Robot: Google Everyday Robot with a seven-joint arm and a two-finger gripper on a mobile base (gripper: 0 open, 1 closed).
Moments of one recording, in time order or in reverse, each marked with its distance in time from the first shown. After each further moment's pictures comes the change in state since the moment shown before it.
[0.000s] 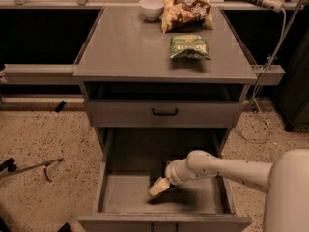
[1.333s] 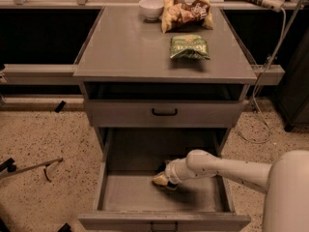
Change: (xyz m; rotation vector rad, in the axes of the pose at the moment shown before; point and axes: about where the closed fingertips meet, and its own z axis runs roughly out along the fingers) arm 0.001 0.002 0.008 -0.020 -0.004 -0.007
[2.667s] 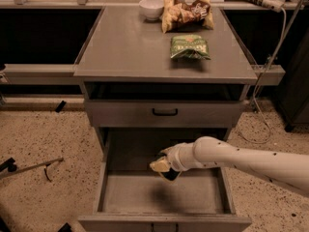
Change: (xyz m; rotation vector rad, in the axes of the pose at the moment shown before) arm -0.096 0.029 -0.124 0.160 -0.080 0.013
